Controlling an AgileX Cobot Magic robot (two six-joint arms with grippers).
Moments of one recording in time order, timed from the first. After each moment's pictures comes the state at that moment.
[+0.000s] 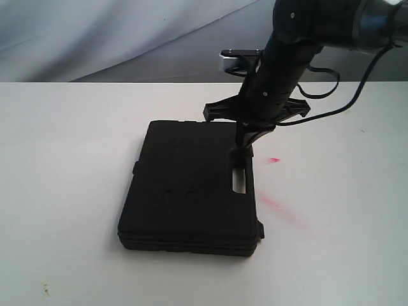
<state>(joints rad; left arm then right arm) 0.00 0.05 0.00 -0.04 0.26 0.04 0.59 2.02 -1.65 0.18 1.08 0.09</state>
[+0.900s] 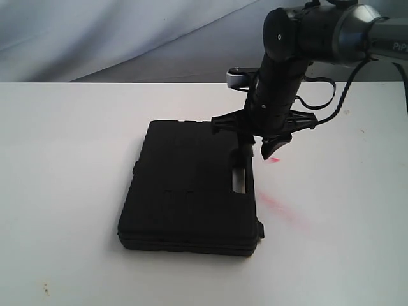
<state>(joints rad) 0.00 0.05 0.00 -0.04 0.26 0.04 0.59 2.09 -1.67 0.07 1.12 0.25</state>
